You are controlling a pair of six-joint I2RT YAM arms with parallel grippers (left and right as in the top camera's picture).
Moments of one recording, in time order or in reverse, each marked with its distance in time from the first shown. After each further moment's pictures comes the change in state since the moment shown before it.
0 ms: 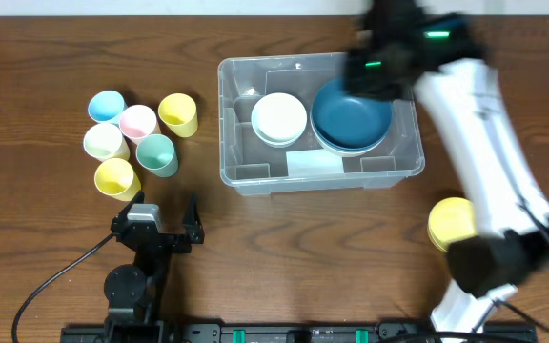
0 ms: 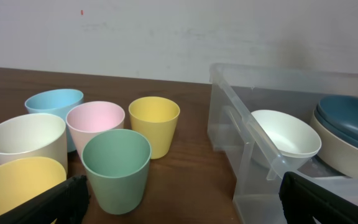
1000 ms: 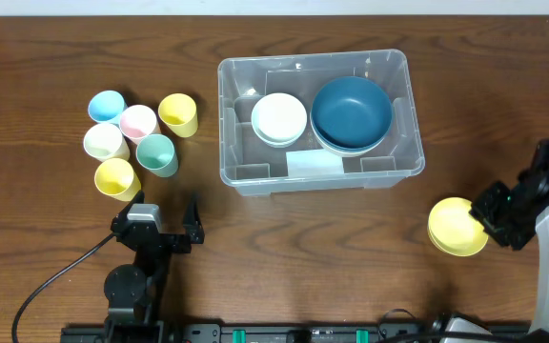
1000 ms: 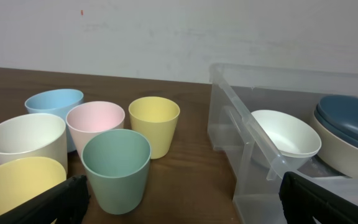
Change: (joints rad) left arm 0.000 0.000 0.000 0.000 0.000 0.000; right arm -0.670 -0.568 -1.151 0.254 0.072 -0.005
